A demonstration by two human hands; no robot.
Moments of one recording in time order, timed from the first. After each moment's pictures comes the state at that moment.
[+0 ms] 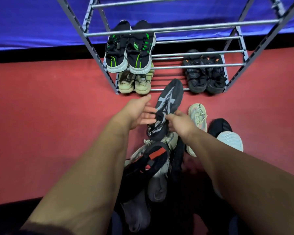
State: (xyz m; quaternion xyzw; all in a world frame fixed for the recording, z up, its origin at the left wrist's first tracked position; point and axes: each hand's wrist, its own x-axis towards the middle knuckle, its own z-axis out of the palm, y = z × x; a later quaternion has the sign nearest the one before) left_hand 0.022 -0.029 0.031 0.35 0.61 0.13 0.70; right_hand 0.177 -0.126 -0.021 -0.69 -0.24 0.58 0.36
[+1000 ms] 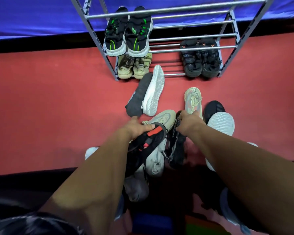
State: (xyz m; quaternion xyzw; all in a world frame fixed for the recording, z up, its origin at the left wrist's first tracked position) left_hand -0.038 -0.139 -0.031 0.53 0.65 -0.06 0.55; right_hand 0.195 -0.203 -0.029 -0.83 -0.44 0.34 -0.06
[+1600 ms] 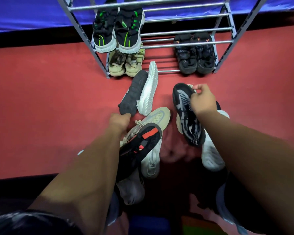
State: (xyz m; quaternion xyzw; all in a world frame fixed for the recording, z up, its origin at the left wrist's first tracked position) left_hand -0.048 -0.096 -0.074 0.38 0.77 0.10 0.50; right_hand 0.253 -0.173 -0.013 -0.84 -0.29 0.31 0.33
